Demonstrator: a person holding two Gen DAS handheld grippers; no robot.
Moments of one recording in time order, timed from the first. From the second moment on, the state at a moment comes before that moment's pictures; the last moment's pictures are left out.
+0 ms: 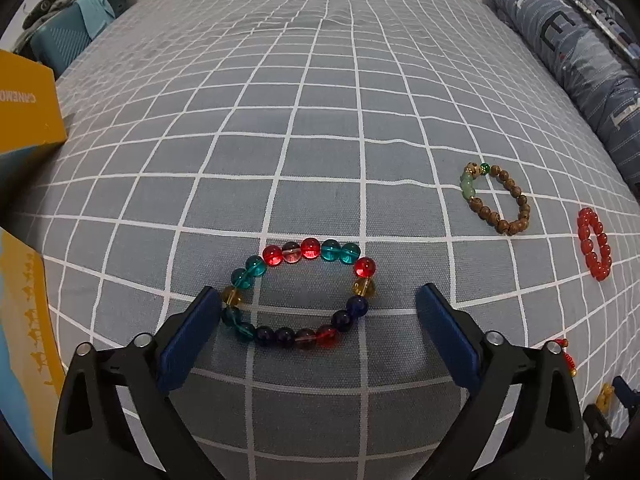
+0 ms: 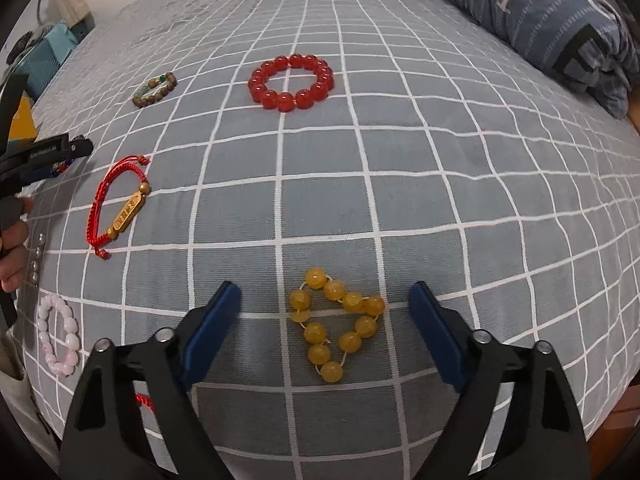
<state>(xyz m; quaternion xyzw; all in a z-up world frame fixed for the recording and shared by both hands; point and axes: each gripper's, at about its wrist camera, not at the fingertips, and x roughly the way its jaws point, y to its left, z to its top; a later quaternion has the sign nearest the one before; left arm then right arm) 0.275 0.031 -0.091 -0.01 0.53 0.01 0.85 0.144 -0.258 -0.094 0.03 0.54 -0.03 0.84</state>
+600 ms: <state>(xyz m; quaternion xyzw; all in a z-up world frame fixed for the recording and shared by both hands) 0.256 0.028 -0.075 -0.01 0.53 0.00 0.85 0.139 -0.275 -0.087 0.06 0.54 -0.07 0.84</state>
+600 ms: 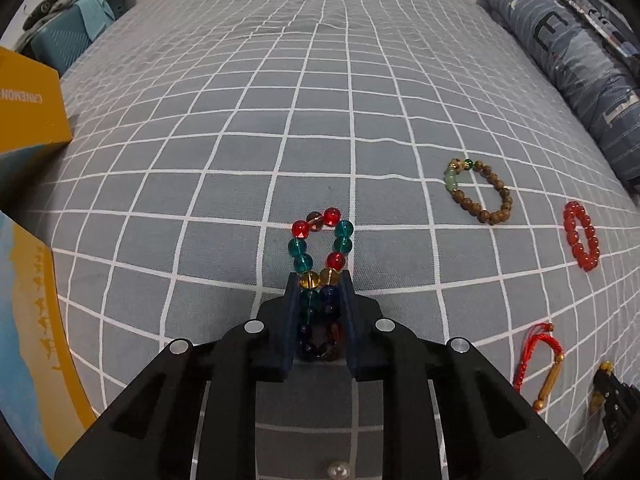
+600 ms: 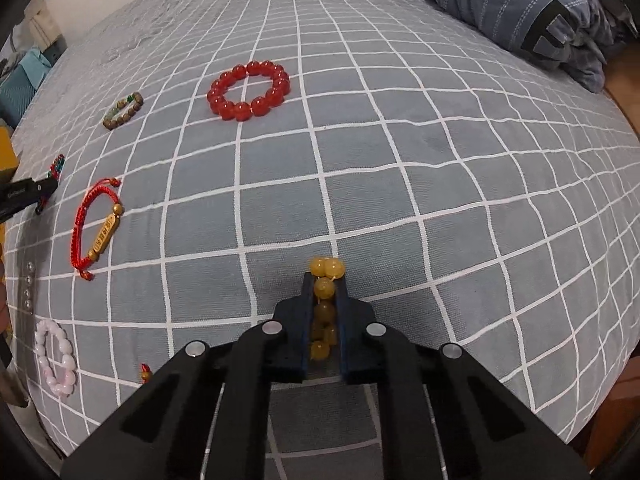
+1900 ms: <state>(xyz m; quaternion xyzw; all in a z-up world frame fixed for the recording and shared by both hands) 0.177 0.026 0.007 -0.02 0.44 -0.02 0.90 0.103 -0.249 -0.022 0.03 0.42 -0.05 0.91</state>
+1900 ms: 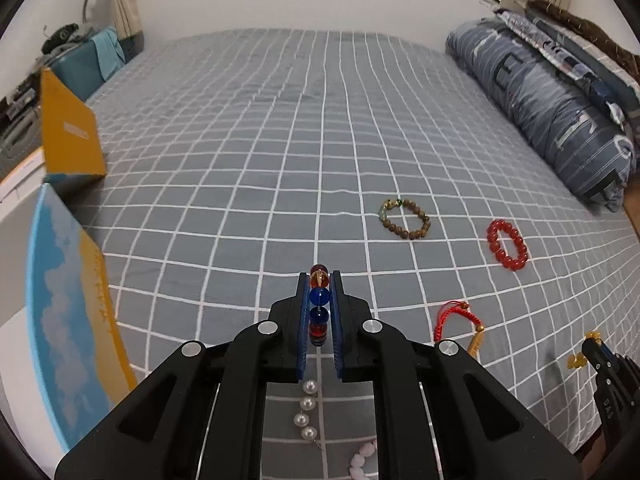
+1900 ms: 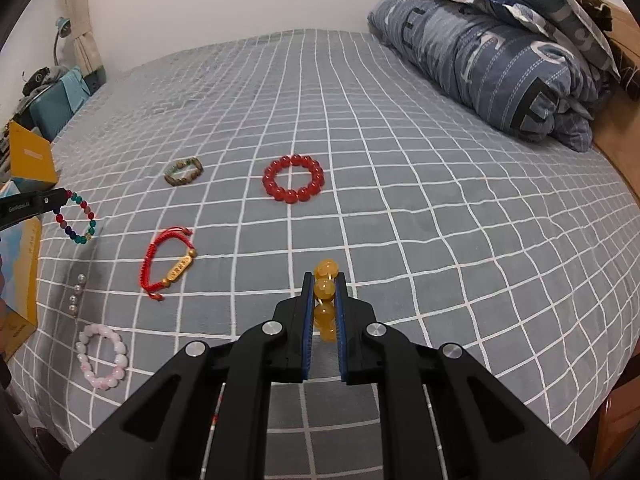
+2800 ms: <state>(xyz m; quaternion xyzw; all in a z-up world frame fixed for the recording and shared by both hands) 0.085 0.041 0.075 -0.01 0.39 -0.01 0.92 0.060 -0.222 0.035 0.03 0.38 -0.03 0.92</state>
